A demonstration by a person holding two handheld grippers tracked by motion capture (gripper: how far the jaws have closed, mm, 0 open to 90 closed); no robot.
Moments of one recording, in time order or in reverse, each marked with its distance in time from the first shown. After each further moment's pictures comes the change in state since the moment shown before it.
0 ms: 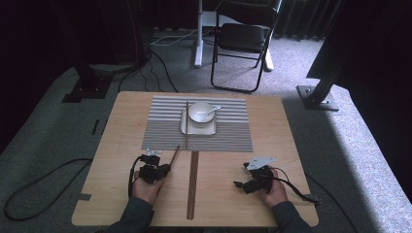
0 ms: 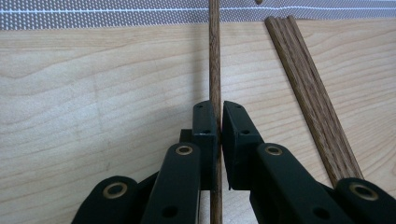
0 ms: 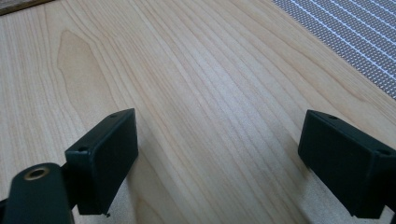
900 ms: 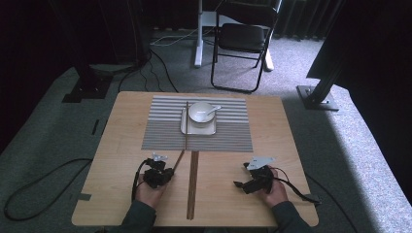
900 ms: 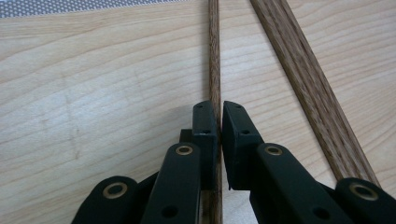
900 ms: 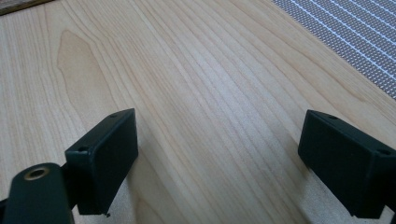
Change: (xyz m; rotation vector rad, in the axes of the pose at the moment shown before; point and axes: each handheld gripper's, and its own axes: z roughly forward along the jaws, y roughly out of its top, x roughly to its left) left arm -0.015 -0.011 0.005 0.024 0.020 0.083; right arm 0.000 0.000 0.000 0.000 0.000 0.000
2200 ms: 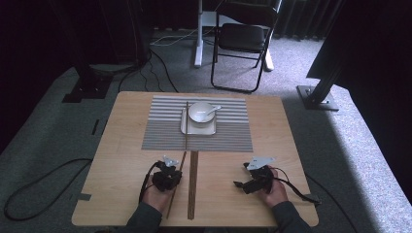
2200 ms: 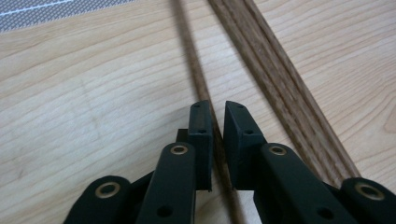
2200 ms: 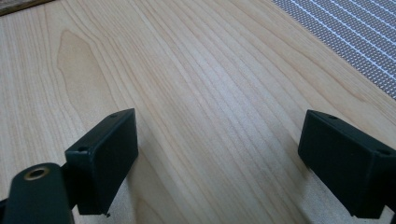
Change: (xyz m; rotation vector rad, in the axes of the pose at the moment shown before) left arm -0.031 -0.003 0.008 0.001 0.023 0.119; right arm 0.000 0.000 0.000 0.000 0.000 -0.001
